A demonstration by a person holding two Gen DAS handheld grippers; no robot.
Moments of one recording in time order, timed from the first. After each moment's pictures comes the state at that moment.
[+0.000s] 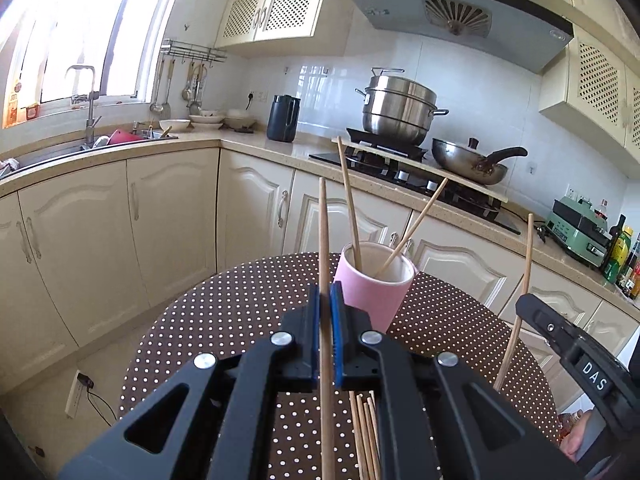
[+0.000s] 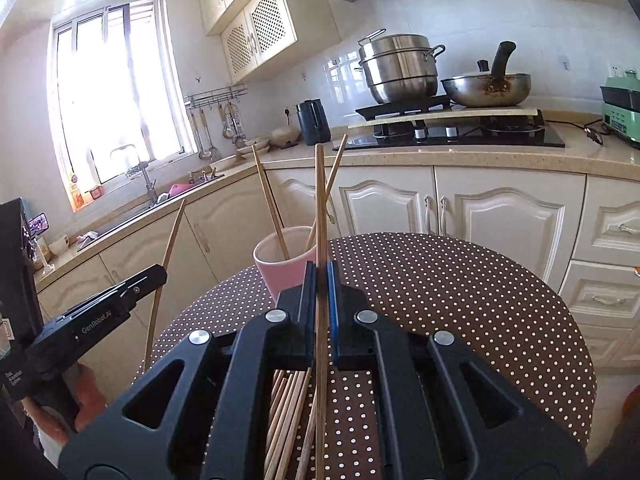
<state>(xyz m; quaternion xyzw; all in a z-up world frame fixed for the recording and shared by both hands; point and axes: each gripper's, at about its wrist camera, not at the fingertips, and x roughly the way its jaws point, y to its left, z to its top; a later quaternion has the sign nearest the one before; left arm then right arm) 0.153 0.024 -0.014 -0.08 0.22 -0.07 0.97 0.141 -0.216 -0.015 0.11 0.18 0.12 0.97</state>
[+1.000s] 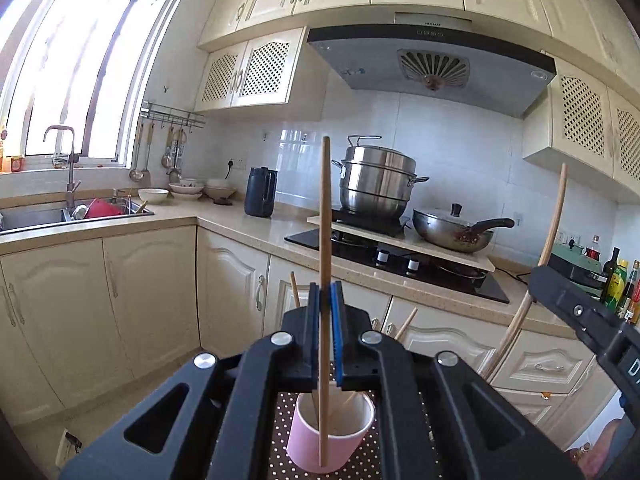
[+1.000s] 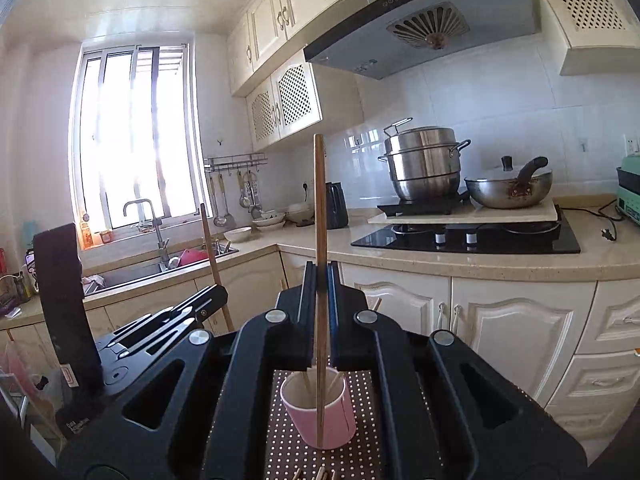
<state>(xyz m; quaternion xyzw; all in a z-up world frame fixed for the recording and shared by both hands) 0.213 -0.013 0.081 -0.07 0.10 -0.08 0.99 0.173 -0.207 0.096 0.09 0.05 0.13 0.99</state>
